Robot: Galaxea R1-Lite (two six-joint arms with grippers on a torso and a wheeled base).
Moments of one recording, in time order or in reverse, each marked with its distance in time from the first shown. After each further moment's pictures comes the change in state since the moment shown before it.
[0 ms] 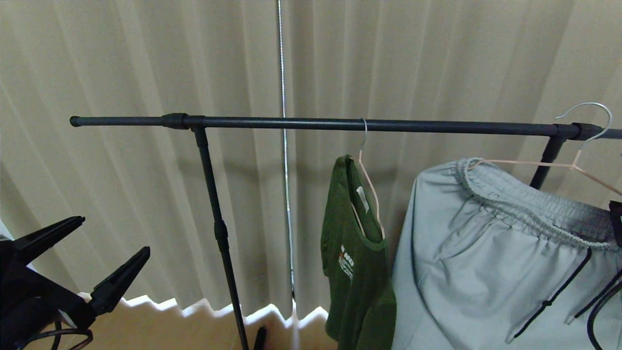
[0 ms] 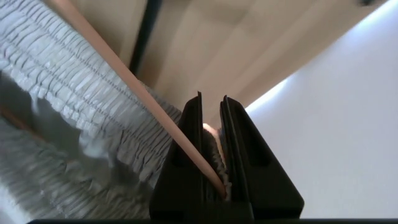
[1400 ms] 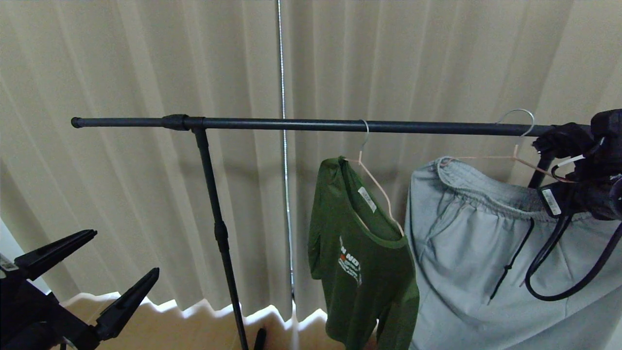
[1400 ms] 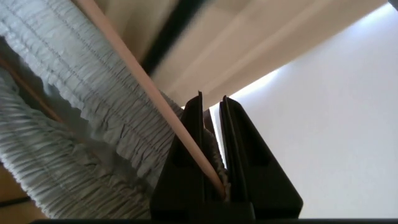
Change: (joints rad) left arm -0.069 -0.022 0.049 0.001 0.000 0.045; right arm 0.101 0.369 -0.246 -0.001 -0.204 0.000
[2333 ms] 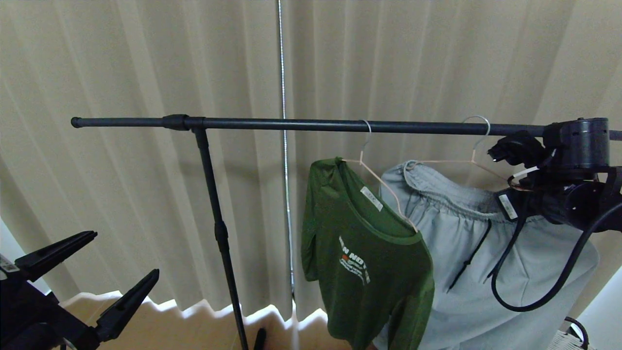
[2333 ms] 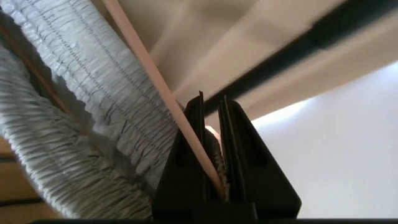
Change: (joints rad) left arm 0.000 0.001 0.004 0.000 0.000 0.000; right arm 0.136 0.064 0.026 -0.092 0.009 0.011
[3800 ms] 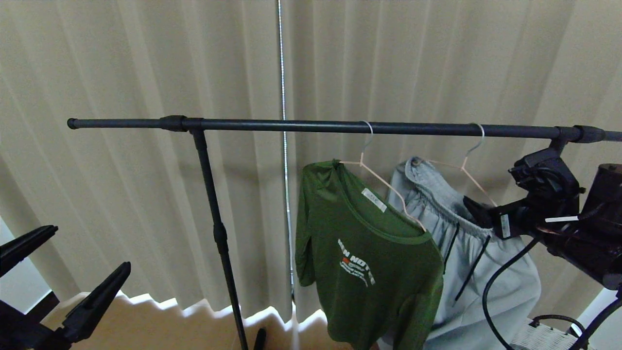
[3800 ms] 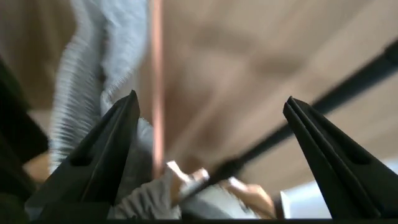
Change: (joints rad) left arm 0.061 -0.129 0.004 0.029 0.008 -0.007; right arm 0.010 -0.073 0.453 -0.709 0.372 0.022
